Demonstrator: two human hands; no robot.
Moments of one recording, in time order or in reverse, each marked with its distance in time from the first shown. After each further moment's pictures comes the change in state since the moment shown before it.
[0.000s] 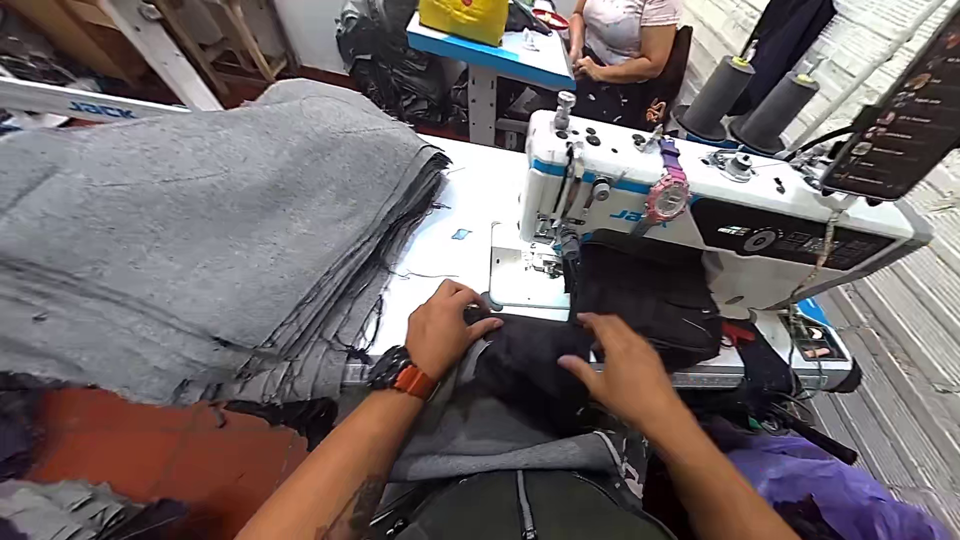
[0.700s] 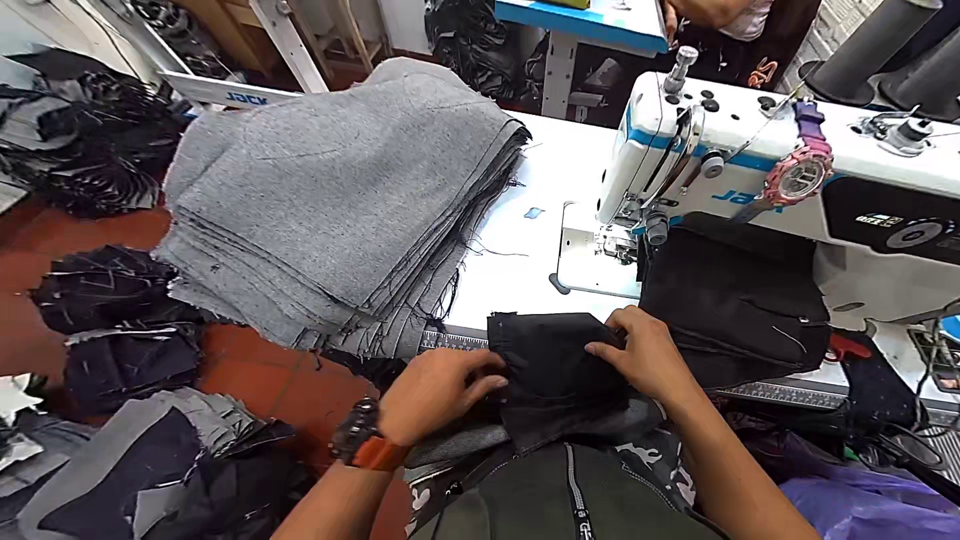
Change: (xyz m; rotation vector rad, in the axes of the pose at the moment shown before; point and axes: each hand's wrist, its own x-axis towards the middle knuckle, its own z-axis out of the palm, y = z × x) left_hand -0.111 -0.040 -0.057 -0.022 -0.251 0.120; right_hand 0.038 -0.013 0.050 0.265 -0.218 0.053
